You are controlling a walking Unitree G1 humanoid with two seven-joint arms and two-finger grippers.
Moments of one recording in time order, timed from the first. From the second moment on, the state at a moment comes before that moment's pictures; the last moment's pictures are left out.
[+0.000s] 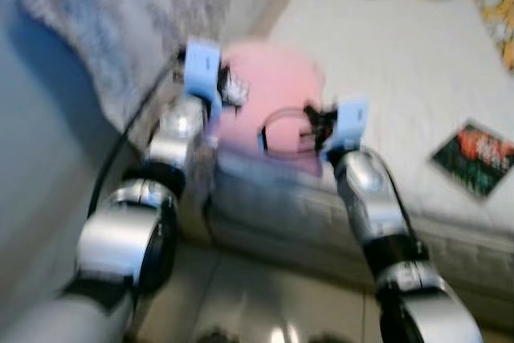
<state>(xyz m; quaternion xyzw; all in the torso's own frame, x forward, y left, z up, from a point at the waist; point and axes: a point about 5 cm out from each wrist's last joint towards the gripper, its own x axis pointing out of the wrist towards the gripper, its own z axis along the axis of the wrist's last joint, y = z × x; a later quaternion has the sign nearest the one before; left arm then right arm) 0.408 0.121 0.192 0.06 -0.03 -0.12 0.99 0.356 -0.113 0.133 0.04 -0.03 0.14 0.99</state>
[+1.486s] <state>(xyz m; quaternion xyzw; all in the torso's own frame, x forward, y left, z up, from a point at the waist) 0.394 0.125 0.135 0.02 0.07 0.00 1.00 0.363 -0.103 0.089 -0.13 0.13 0.25 0.95</state>
